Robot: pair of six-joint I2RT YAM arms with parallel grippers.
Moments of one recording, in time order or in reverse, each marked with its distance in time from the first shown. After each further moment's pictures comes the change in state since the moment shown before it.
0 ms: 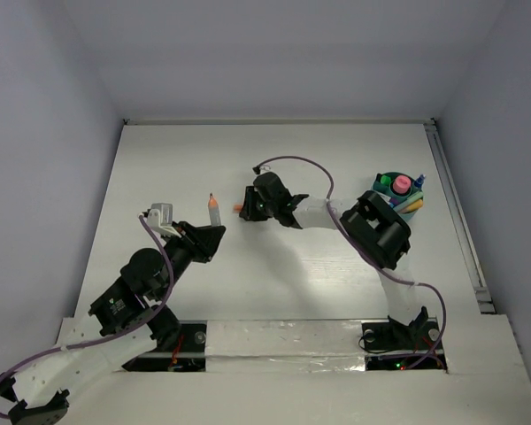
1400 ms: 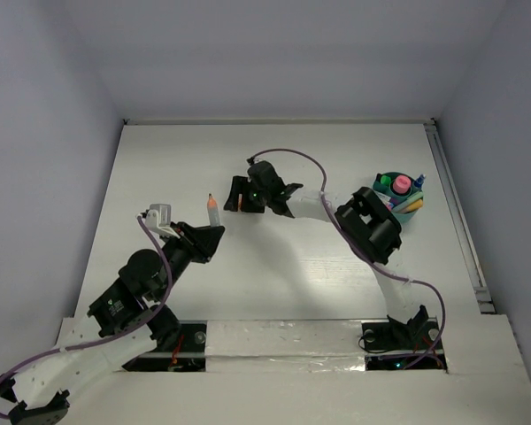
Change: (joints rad) left arm 0.000 -0.014 0.000 -0.003 0.001 0.001; right arm -0.033 0.101 0.201 -0.090 -0.144 0.087
